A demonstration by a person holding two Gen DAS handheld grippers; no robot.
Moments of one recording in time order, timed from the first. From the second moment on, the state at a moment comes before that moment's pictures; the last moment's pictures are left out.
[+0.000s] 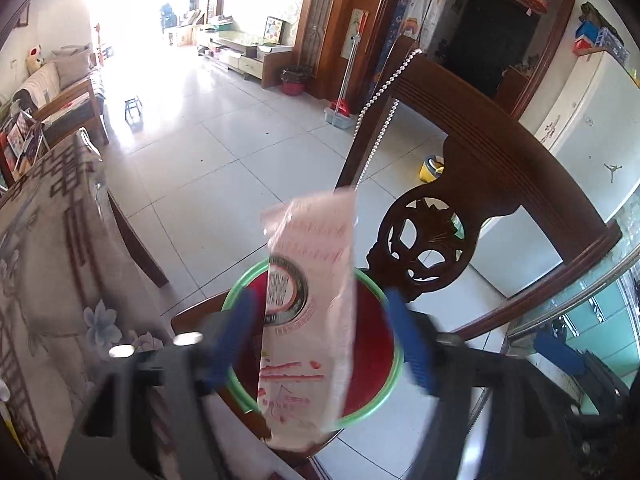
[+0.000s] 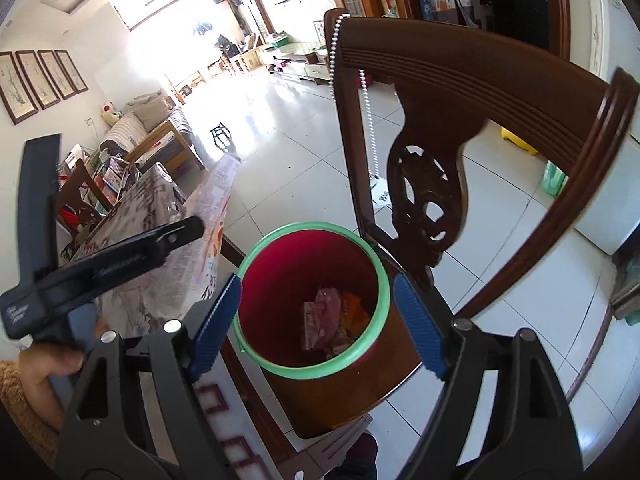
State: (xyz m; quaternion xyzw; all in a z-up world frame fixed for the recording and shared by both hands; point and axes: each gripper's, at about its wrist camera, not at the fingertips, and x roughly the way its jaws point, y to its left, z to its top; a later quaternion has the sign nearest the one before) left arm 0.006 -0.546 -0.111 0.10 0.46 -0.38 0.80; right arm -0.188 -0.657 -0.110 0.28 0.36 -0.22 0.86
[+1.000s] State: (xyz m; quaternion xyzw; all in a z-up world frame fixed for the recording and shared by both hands) left arm 0.009 -0.142 -0.038 -0.04 0.40 -0.16 0.90; right arm -0.053 -0.414 -0.079 0.19 0.40 -0.03 0.90
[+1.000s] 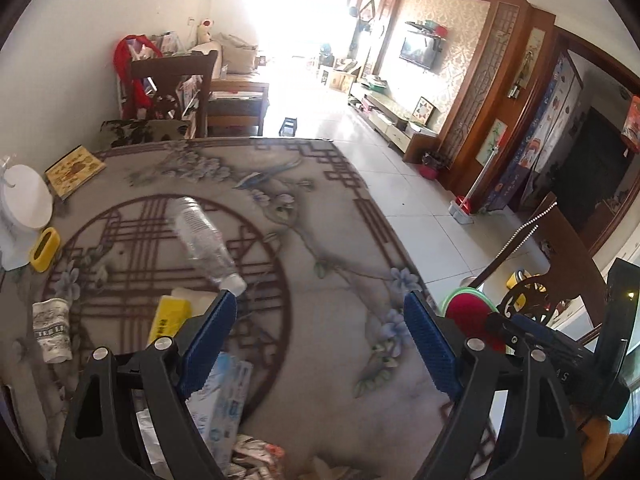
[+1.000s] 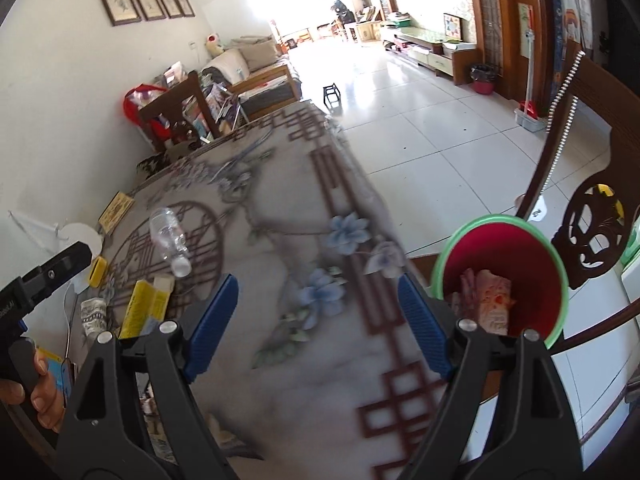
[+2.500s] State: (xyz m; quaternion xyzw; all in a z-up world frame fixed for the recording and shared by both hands) left arm 0.080 0.137 -0.197 -0.15 0.54 0.00 0.83; right arm 0.202 -0.157 -0.125 0.02 0.52 0.07 0.85
